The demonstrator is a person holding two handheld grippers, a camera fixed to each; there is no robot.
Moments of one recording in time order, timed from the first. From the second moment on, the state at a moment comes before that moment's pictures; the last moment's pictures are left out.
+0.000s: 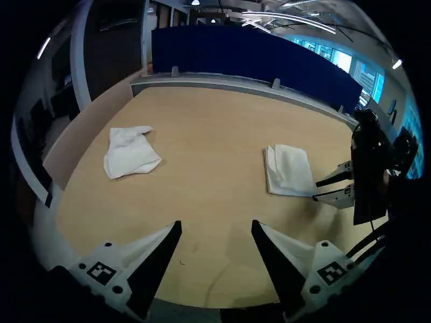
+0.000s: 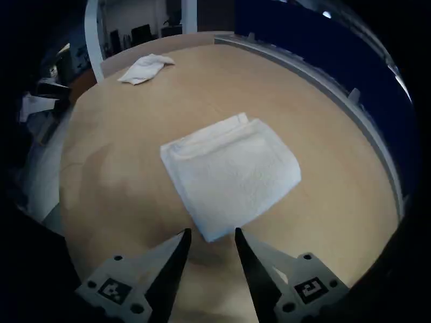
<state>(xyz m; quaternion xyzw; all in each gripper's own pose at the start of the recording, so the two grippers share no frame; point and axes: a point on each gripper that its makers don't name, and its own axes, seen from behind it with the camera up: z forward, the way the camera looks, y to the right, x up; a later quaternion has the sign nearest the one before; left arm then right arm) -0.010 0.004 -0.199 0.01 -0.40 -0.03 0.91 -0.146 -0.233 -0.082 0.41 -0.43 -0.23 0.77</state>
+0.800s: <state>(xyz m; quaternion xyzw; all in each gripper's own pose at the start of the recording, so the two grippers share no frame) -0.015 0.003 -0.201 0.02 -0.40 -0.03 0.91 -0.157 -0.229 -0.078 0.39 -0.44 -0.21 0.78</state>
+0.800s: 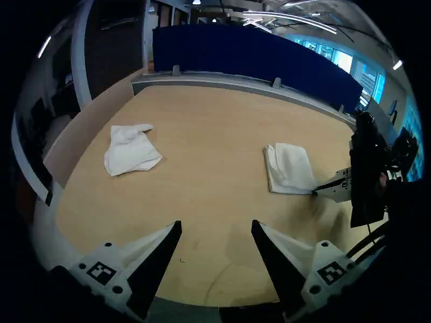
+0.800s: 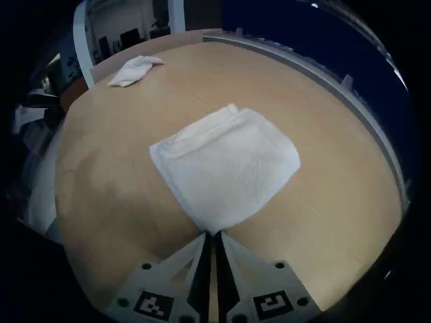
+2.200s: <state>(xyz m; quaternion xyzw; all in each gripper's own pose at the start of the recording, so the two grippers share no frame) 0.032 0.038 -0.162 -0.03 -0.35 -0.02 0.93 0.082 -0.169 0.021 0.36 -0.29 -0.25 0.85</state>
